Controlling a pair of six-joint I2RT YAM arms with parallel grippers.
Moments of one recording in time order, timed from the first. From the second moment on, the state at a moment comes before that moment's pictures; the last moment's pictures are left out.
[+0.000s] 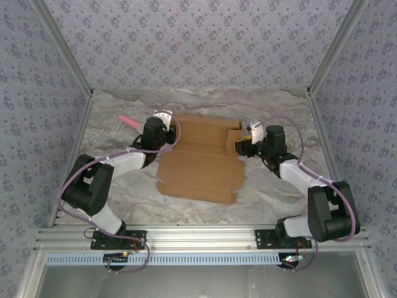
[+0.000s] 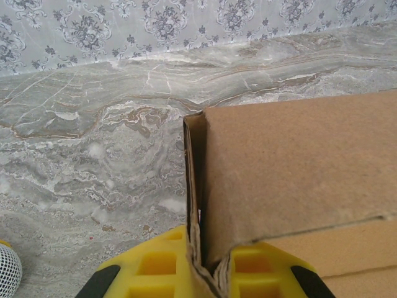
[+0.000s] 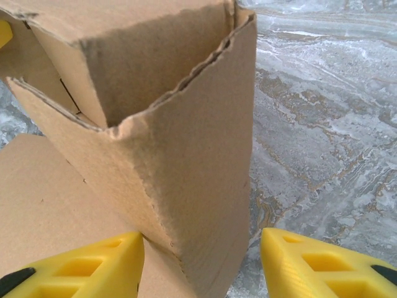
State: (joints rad) left arm -0.47 1.62 0.84 0.35 -0.10 -0.12; right arm 0.21 1.34 0.63 0.16 -0.40 -0.02
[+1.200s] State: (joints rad) left arm -0.46 1.62 0.84 0.34 -0.09 -0.12; right arm 0.46 1.56 0.77 0.27 0.25 0.16
